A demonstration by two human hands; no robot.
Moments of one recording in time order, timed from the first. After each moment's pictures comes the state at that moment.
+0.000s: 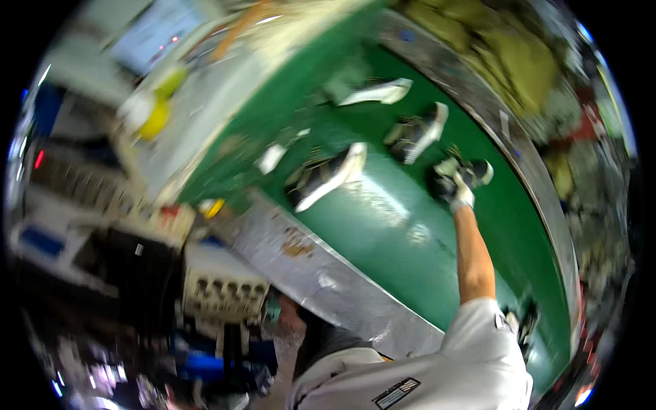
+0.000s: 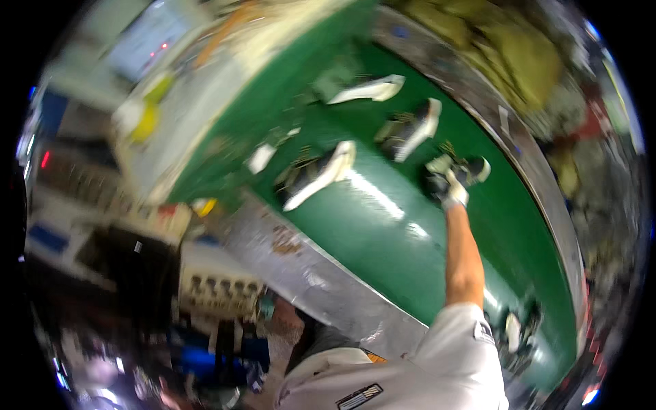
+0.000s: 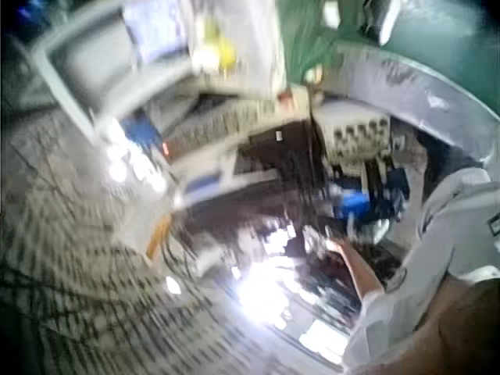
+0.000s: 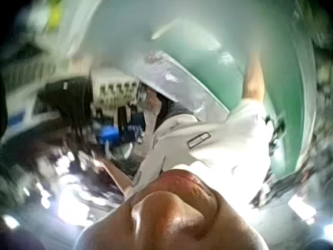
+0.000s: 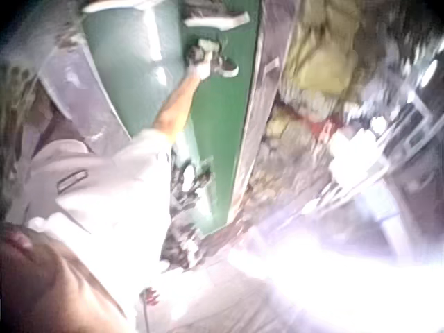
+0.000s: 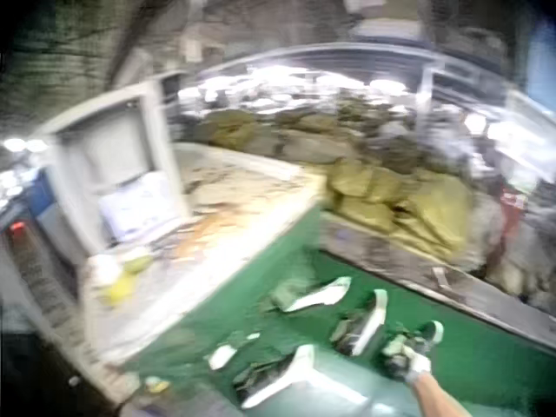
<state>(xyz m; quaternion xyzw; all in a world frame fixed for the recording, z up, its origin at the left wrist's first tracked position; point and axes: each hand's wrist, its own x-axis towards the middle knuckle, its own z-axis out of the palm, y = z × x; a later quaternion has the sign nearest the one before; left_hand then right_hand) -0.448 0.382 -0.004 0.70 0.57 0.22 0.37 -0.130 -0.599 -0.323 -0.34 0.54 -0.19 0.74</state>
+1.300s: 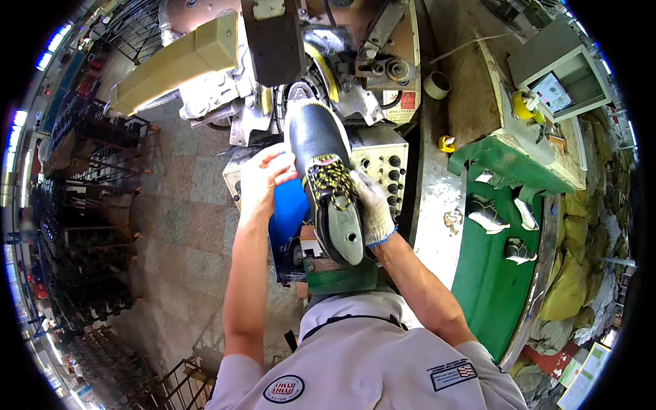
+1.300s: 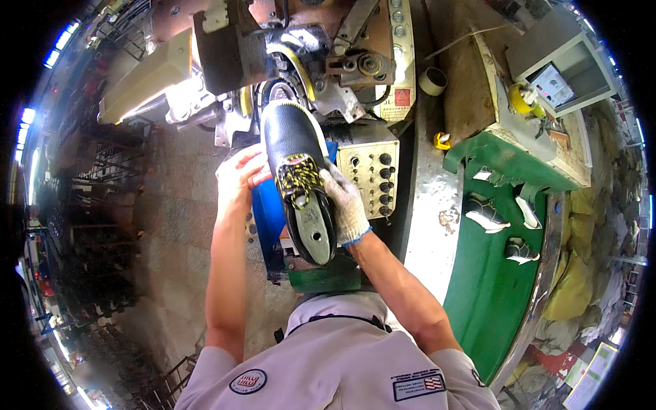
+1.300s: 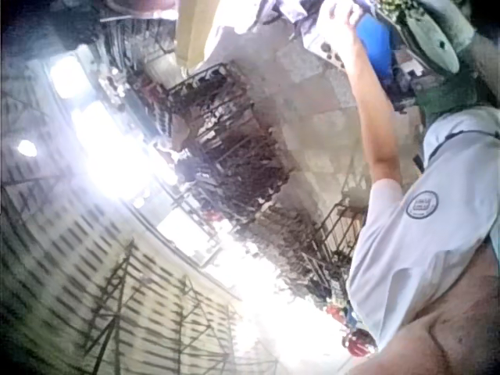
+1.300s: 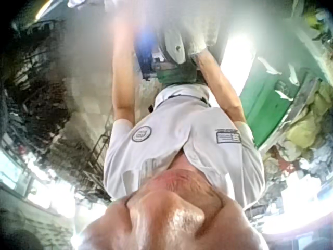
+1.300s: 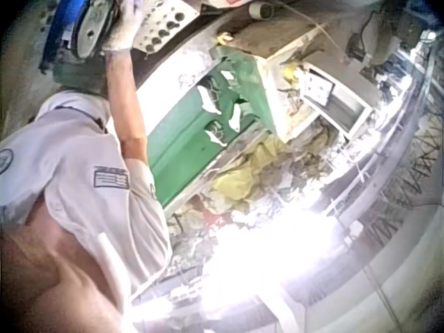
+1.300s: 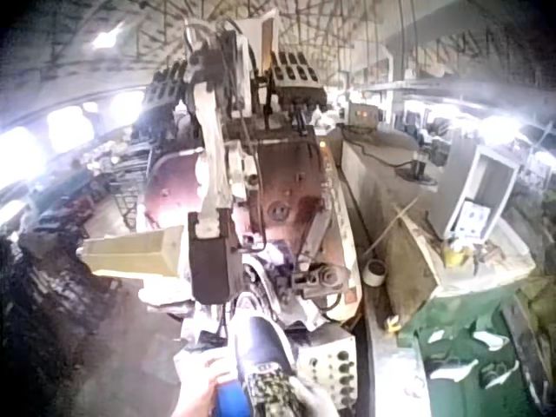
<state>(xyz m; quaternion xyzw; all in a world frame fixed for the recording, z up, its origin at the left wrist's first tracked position) -0.478 0.461 0.009 0.49 0.33 0.24 0.77 -0.365 0.265 -0.002 -0.41 -0.05 0.48 0.77</state>
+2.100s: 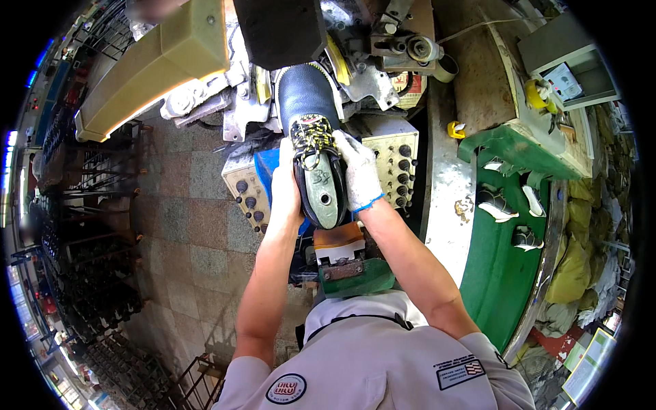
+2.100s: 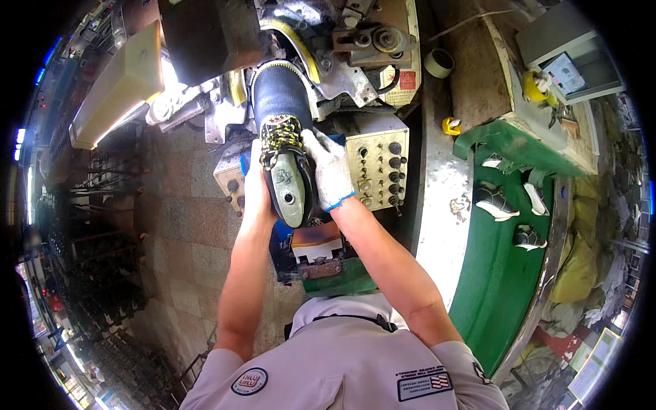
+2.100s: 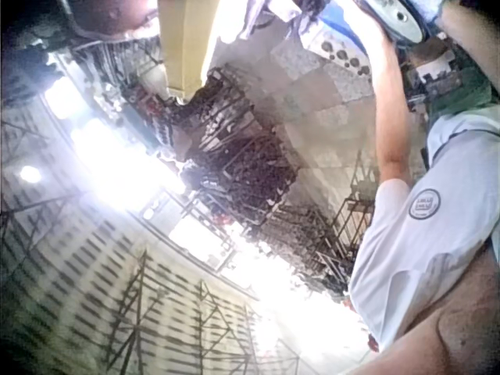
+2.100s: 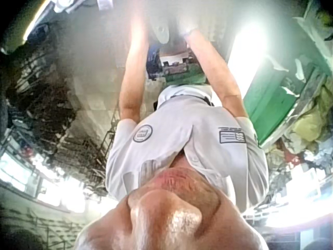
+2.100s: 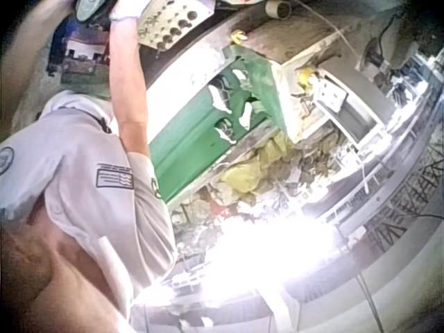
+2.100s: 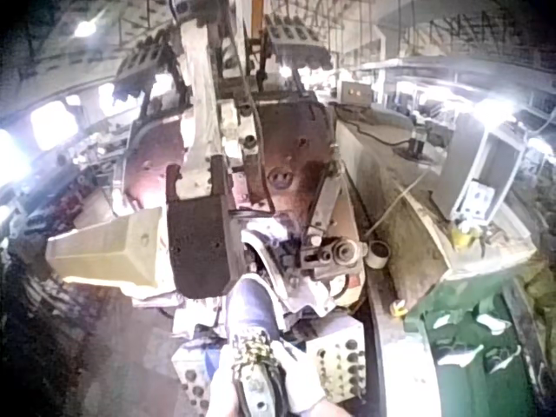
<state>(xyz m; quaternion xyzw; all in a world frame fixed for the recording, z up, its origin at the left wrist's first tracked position) -0.445 0.443 -0.015 0.29 0.37 0.20 0.86 -0.348 0.353 -0.020 -0.57 -0.08 0.31 0.76</state>
